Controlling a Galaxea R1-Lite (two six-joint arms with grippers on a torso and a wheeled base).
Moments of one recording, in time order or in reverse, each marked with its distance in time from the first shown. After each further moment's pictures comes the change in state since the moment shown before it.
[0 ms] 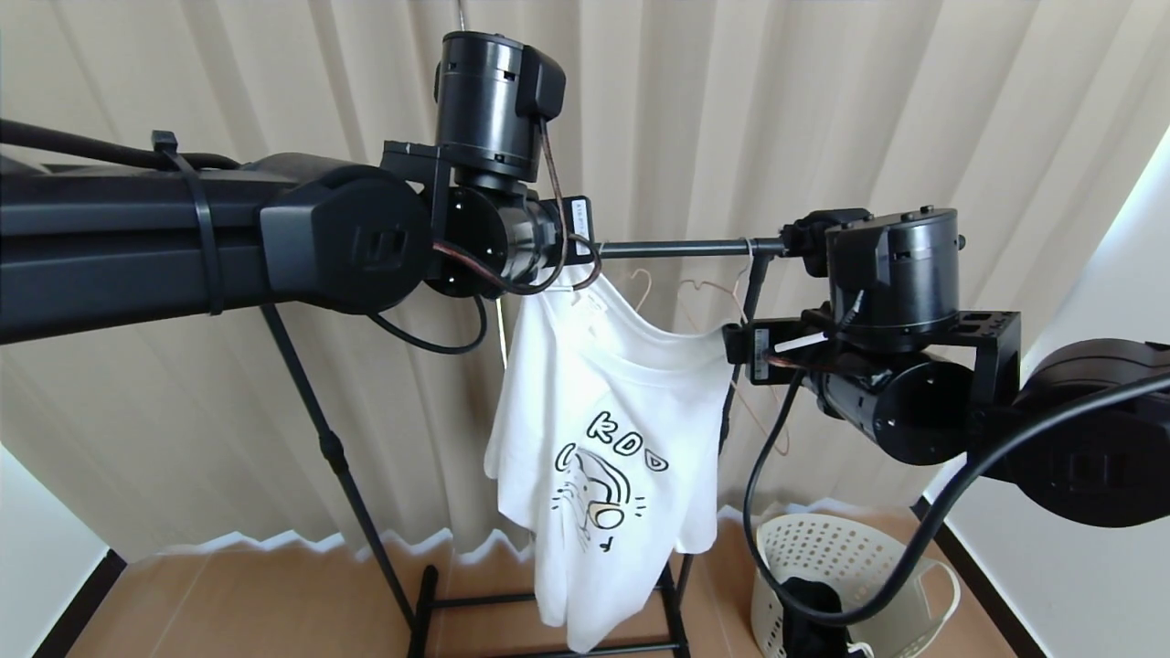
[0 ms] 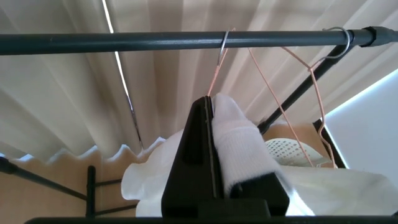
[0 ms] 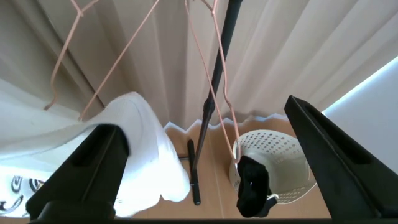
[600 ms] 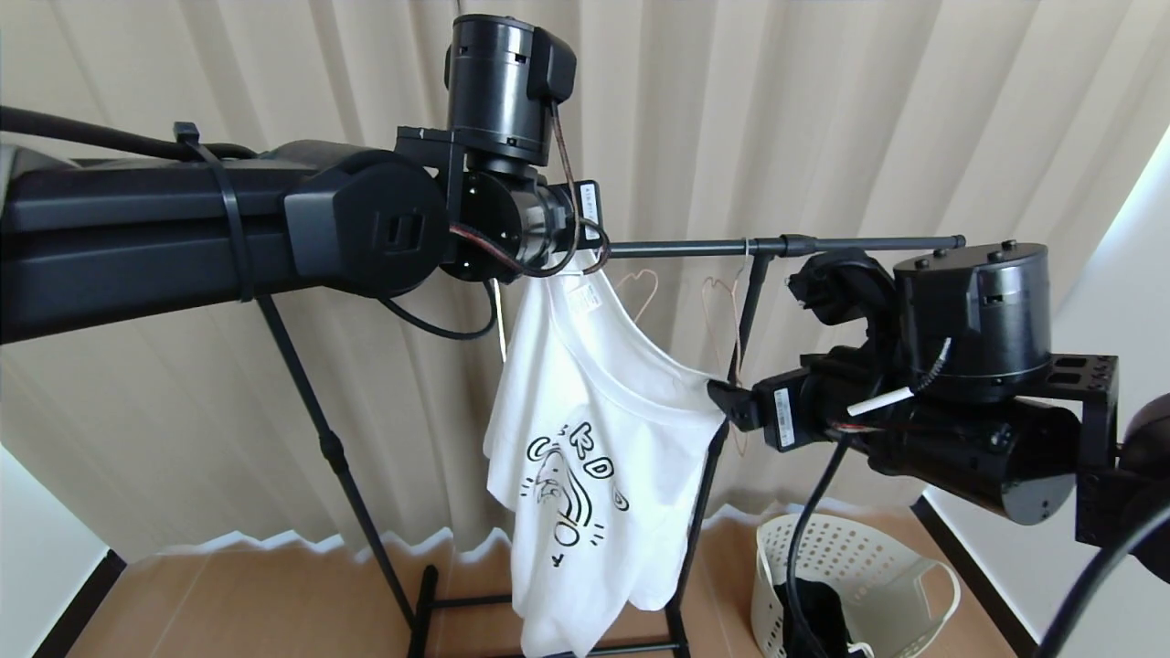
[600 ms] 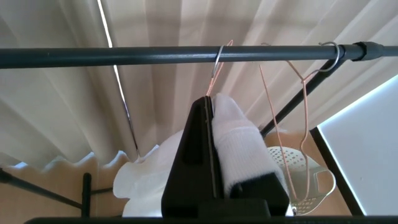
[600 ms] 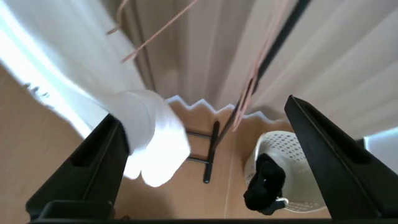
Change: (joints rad) left arm -0.004 0.044 -0.103 0.029 0.007 0.003; right arm 0.002 -0.133 0.178 -0.001 0.343 -0.111
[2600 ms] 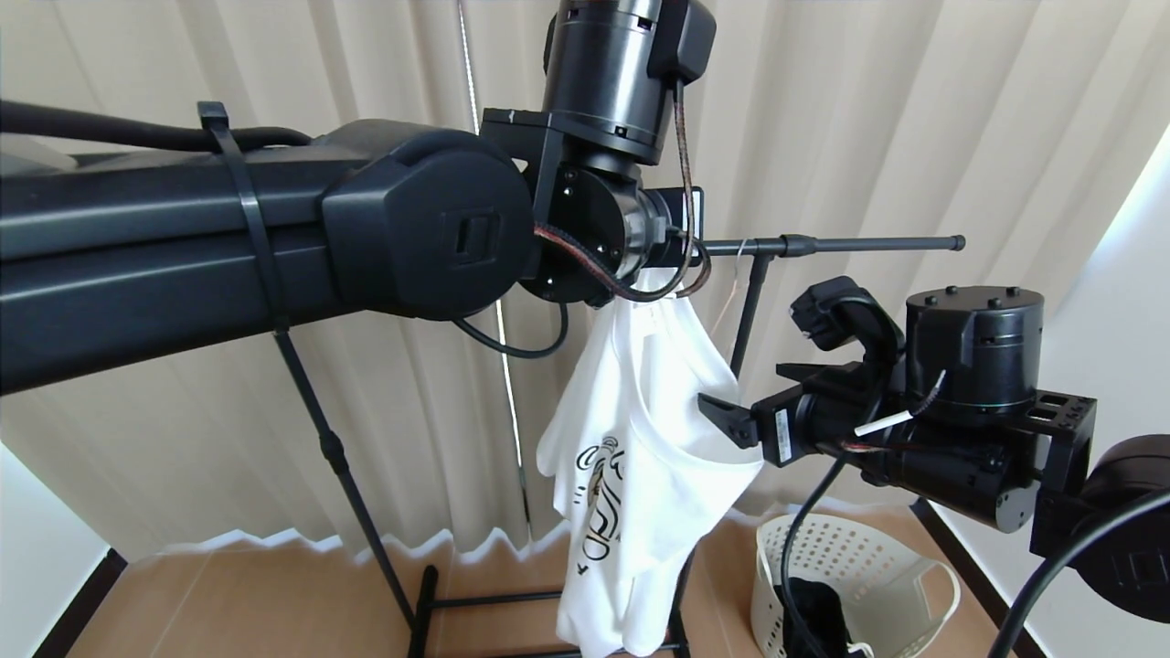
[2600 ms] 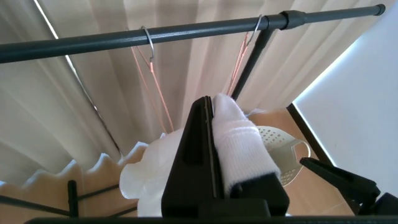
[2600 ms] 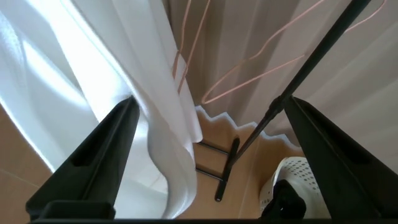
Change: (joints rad) left arm -0.176 0.019 -0.090 0.085 0.033 0.019; right arm -0.095 0.063 0.134 -0.276 0.209 -0.068
